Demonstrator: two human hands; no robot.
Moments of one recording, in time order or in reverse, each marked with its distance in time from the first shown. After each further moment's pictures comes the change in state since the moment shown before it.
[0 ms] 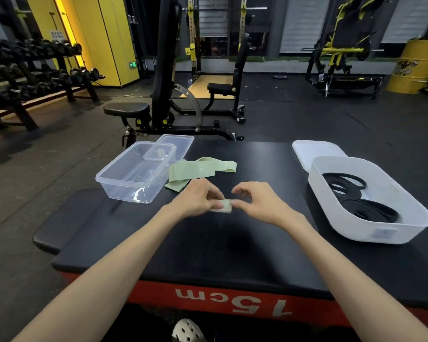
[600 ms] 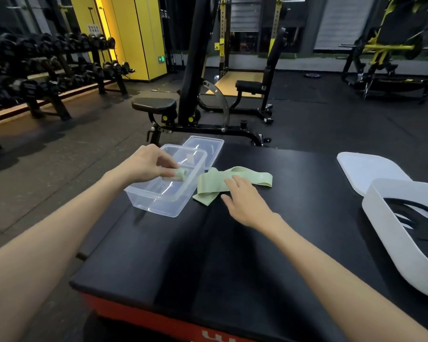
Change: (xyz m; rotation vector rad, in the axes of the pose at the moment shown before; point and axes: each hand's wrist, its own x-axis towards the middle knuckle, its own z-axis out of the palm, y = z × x) left_hand -0.009 -0.129 -0.148 0.104 0.163 -0.268; right_hand 0.114 -0.031 0.091 -0.256 0.025 -0.135
